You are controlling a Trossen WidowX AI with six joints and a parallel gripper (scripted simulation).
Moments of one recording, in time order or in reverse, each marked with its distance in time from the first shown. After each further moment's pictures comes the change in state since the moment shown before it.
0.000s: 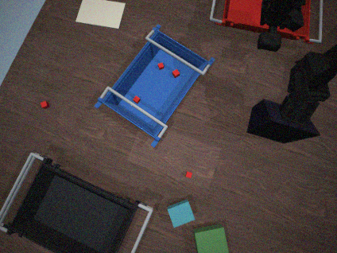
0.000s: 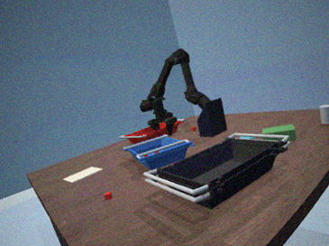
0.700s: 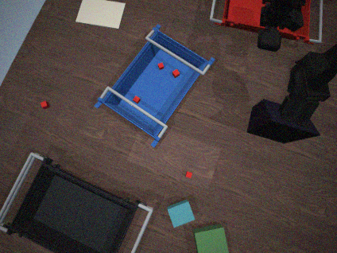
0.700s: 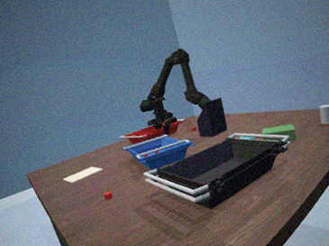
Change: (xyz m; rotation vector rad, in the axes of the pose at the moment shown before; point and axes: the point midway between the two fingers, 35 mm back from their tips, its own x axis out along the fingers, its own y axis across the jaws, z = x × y) arm 0.002 0.001 0.000 0.002 0.001 0.005
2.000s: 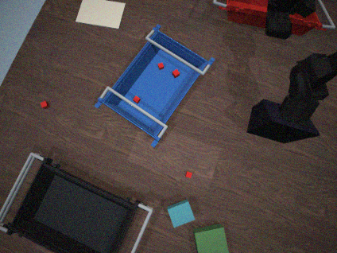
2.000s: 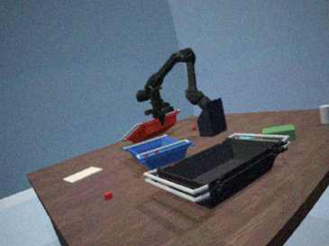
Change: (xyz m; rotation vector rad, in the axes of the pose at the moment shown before) arm -0.061 0.002 -0.003 -0.005 0.004 -0.004
